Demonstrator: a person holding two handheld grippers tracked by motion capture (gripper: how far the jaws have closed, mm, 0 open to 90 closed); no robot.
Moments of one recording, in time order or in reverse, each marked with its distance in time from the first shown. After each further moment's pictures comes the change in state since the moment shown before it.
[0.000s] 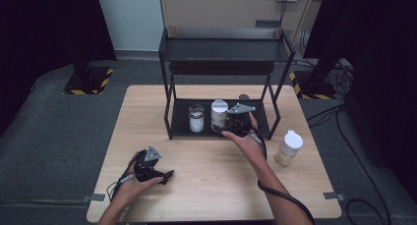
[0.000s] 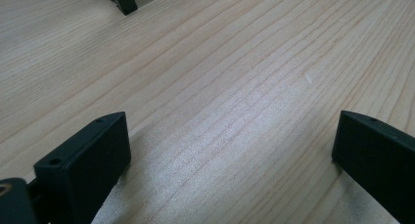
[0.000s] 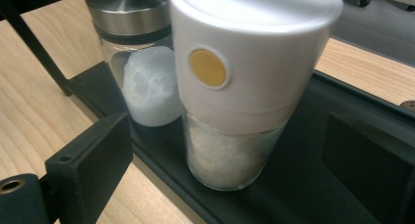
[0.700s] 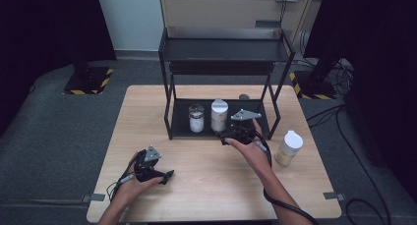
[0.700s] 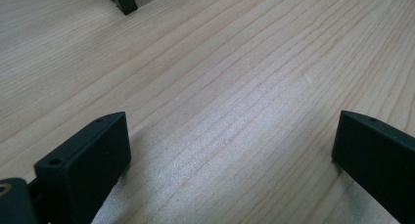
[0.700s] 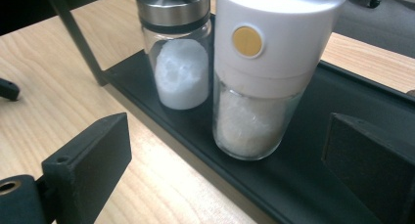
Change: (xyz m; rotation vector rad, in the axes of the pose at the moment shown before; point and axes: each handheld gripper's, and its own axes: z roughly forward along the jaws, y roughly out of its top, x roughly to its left) left arm 0.000 0.000 0.000 0.001 0.001 0.004; right arm 0.008 -0.013 -0.029 -0.019 0.035 0.010
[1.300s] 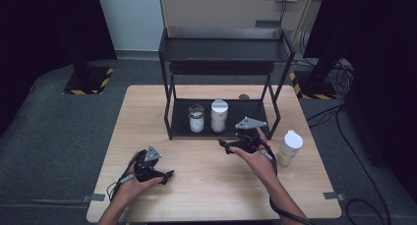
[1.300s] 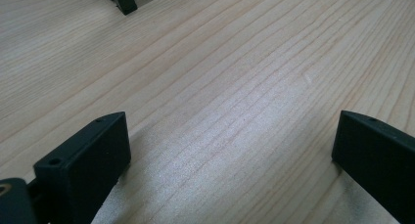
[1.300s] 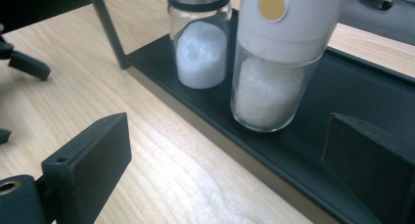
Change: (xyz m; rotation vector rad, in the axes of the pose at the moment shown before) left arm 0.000 0.000 0.000 0.000 0.000 -0.001; right arm 0.003 -0.021 -0.020 -0.011 0.037 -0.016
